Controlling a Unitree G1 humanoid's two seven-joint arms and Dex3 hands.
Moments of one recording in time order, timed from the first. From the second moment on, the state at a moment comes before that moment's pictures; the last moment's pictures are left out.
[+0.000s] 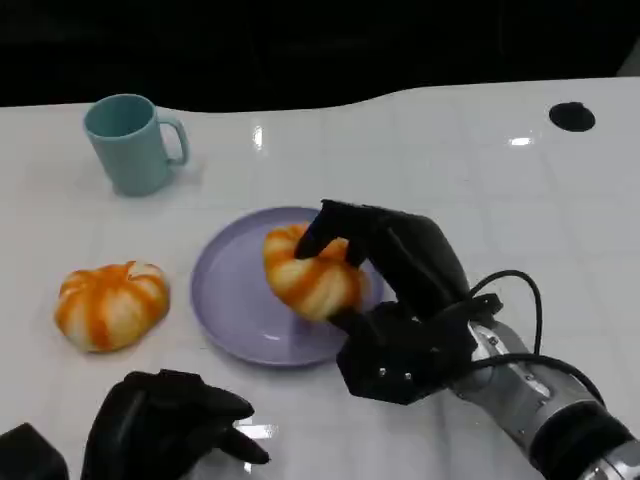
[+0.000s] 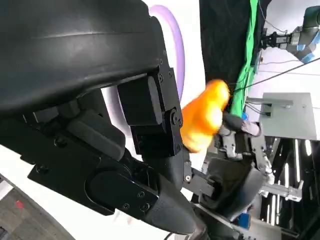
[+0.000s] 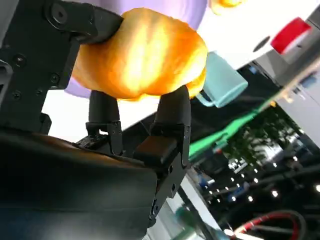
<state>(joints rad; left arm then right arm) 0.06 -0.04 0.10 0.43 -0.34 -0.40 -0.58 -0.64 0.04 0.40 0.89 -0.59 -0.51 -0.41</state>
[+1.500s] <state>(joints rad) 0.05 -0.05 0.10 0.45 -0.31 -0.42 -0.57 -0.06 -0.20 0.24 0.16 -0.06 -0.55 0.16</state>
